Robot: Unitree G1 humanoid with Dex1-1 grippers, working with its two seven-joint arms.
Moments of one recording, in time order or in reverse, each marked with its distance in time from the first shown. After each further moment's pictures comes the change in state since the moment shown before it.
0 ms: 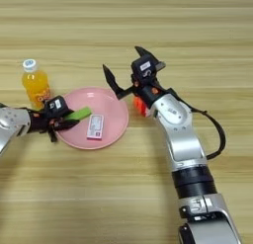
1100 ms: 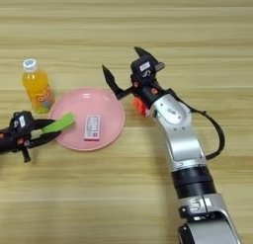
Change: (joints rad) left arm 0.407 0.193 0.155 -0.509 -0.179 -0.051 -0.120; right arm 0.000 0.003 0.001 0.006 0.005 -0.002 0.003
